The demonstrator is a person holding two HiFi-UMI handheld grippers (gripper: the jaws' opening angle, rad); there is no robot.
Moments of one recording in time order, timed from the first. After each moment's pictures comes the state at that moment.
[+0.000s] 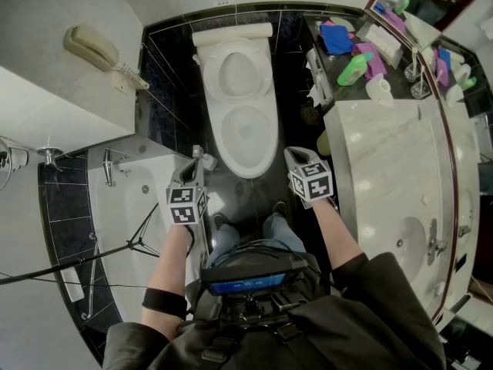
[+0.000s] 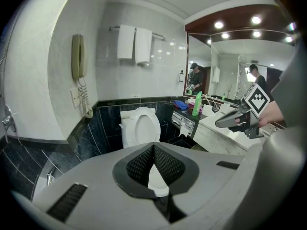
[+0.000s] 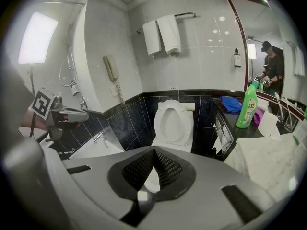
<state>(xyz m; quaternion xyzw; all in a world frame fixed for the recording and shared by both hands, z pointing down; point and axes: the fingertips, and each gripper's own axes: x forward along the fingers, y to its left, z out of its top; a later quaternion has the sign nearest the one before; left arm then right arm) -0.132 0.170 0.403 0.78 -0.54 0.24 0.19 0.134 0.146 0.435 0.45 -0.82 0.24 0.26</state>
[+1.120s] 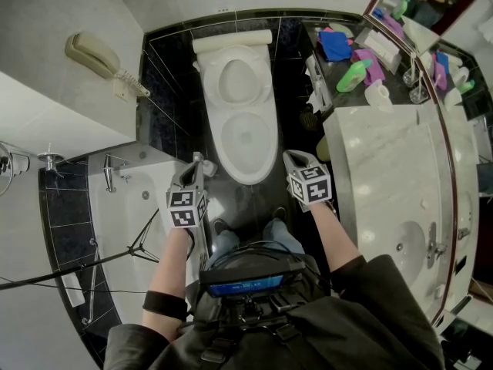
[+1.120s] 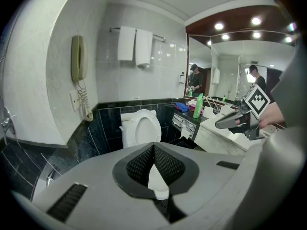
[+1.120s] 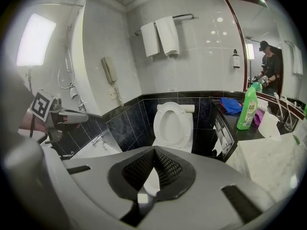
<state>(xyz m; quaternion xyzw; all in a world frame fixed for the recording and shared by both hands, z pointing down) -0.136 0.157 0.395 0.78 -0.55 0.23 0.18 0.128 0.134 0.427 0.45 -0.82 0.25 0.25</state>
